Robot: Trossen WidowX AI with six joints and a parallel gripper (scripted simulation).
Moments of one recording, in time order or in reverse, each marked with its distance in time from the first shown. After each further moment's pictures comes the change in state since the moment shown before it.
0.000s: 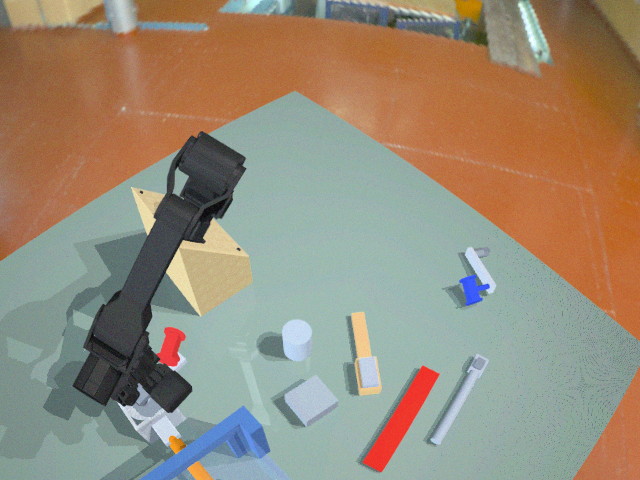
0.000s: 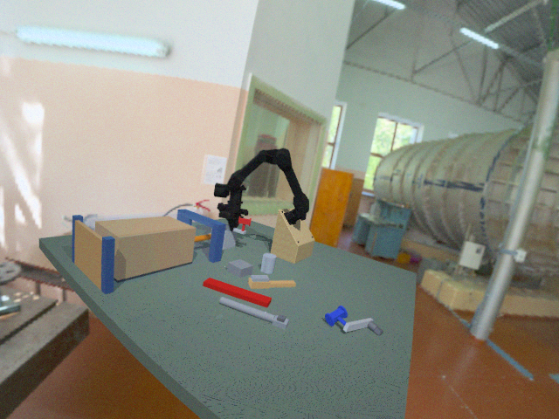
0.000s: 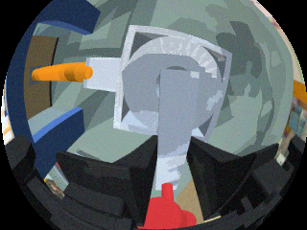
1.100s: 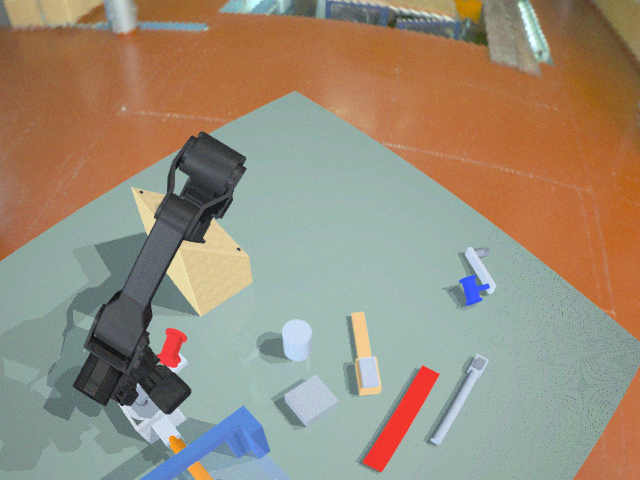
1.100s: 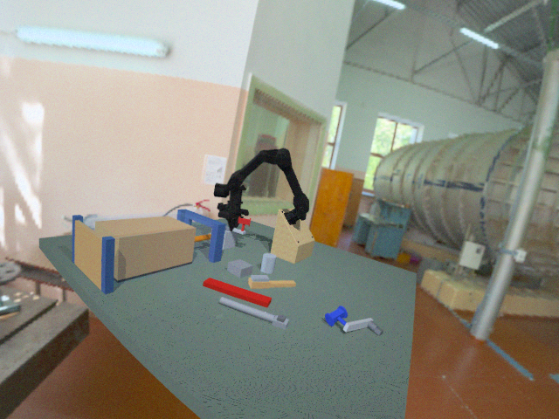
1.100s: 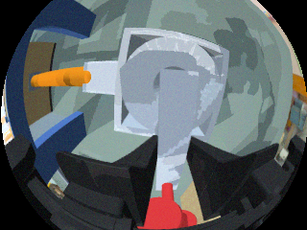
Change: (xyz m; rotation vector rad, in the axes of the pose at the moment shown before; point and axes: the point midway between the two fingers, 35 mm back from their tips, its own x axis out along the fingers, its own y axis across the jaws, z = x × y) arm 0.000 0.000 0.000 0.046 -0.002 0.001
